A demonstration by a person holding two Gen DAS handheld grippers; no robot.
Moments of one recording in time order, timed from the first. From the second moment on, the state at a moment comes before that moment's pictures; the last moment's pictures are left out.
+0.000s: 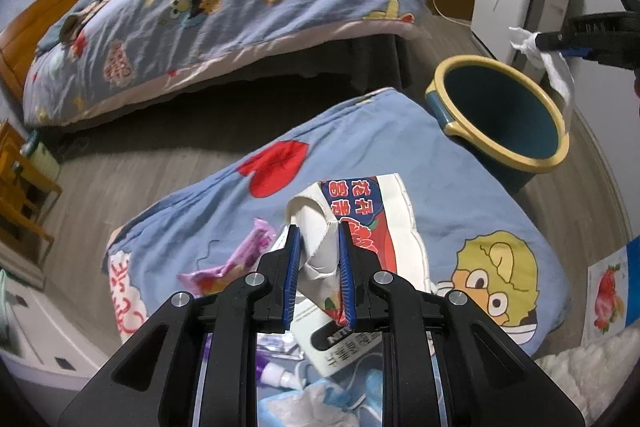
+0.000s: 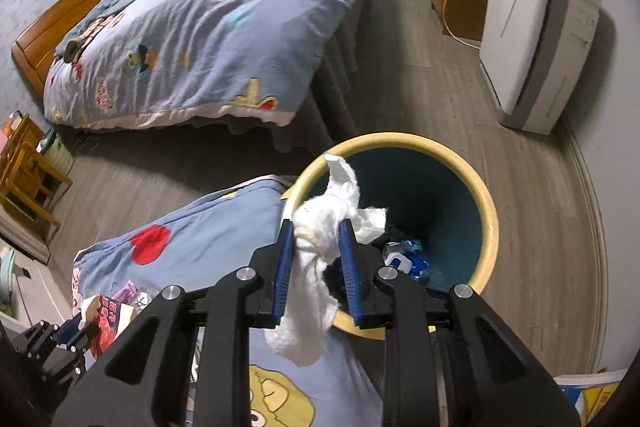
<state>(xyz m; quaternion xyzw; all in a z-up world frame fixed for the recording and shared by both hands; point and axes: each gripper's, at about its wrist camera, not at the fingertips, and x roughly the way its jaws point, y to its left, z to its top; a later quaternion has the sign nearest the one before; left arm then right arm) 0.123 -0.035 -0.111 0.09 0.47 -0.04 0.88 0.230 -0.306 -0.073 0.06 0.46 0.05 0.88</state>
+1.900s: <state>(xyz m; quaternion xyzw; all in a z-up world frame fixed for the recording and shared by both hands) 0.245 -0.247 -0.148 0.15 0.44 -0.17 0.87 0.255 -0.420 -0.149 0.21 0.48 0.00 0.85</state>
